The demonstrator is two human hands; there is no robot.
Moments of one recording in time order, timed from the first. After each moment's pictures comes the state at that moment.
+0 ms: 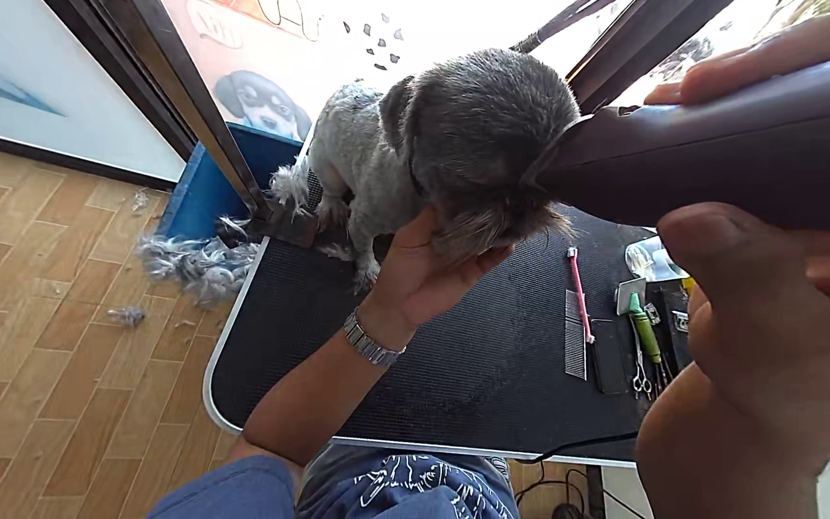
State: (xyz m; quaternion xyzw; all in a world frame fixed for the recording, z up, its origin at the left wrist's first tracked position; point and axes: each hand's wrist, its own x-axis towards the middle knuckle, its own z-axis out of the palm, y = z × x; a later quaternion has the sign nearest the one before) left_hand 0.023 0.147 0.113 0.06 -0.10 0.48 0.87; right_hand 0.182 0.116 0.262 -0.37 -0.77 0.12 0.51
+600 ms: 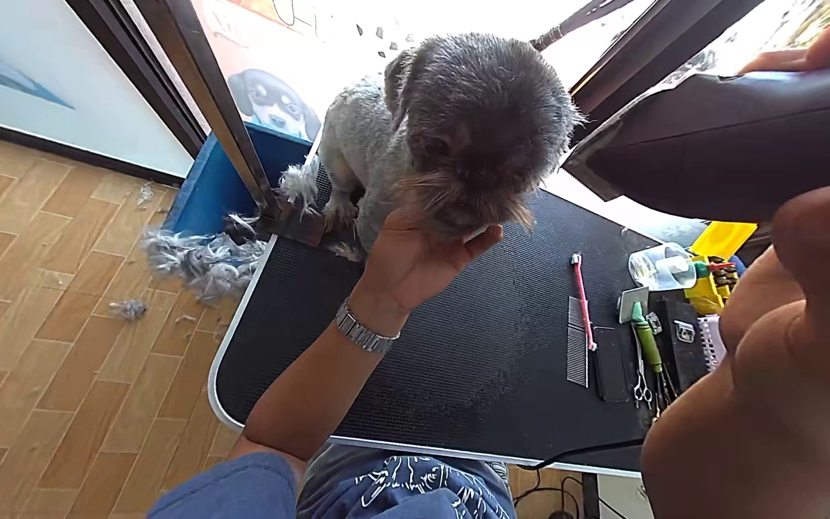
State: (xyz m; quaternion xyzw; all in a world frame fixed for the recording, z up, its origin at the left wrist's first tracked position) left_hand 0.005 0.161 0.106 0.10 -0.07 0.52 0.84; right_hand 0.178 0.118 0.270 -0.37 -0.75 0.10 0.54
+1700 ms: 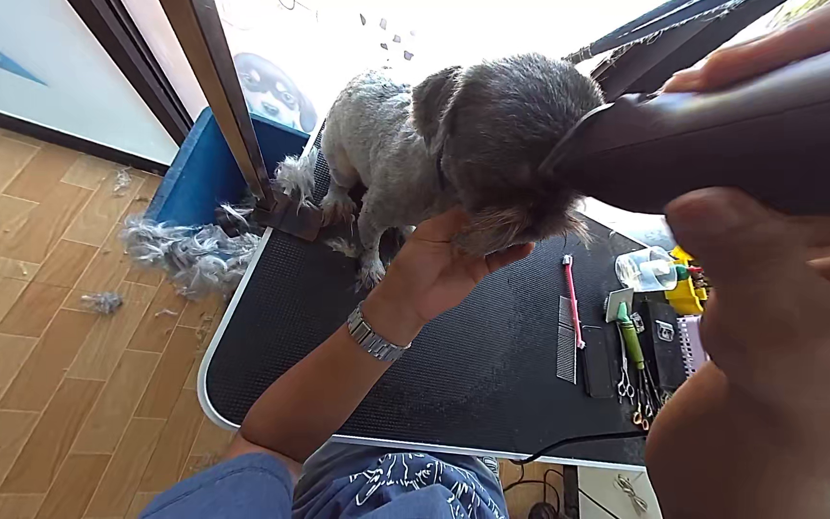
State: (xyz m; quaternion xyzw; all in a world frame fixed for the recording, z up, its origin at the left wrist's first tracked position) left_hand 0.015 0.153 0.120 0.07 -0.03 0.49 0.87; right_hand 0.170 0.127 0.269 -0.38 -0.80 0.10 0.46
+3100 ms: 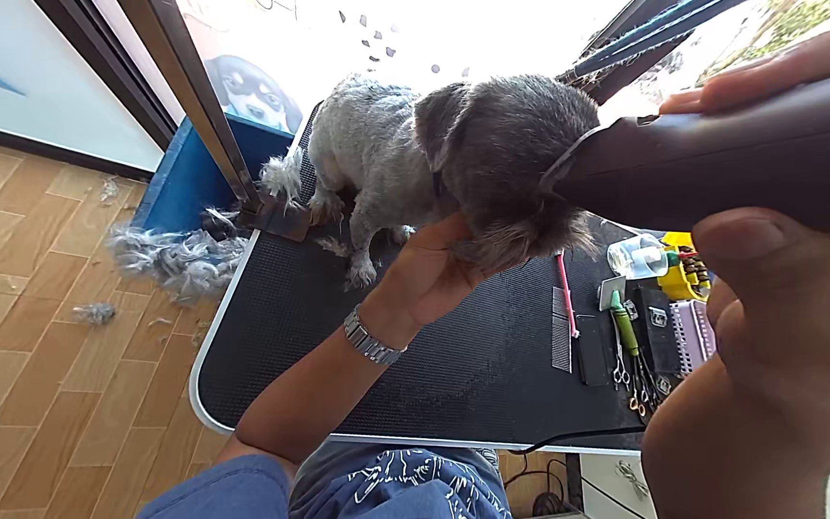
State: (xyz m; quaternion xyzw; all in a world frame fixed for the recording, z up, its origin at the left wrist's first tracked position) left_hand 0.022 0.140 0.123 0.08 -0.02 0.48 0.88; right_hand 0.186 0.114 0.271 -0.36 -0.79 0.14 0.48
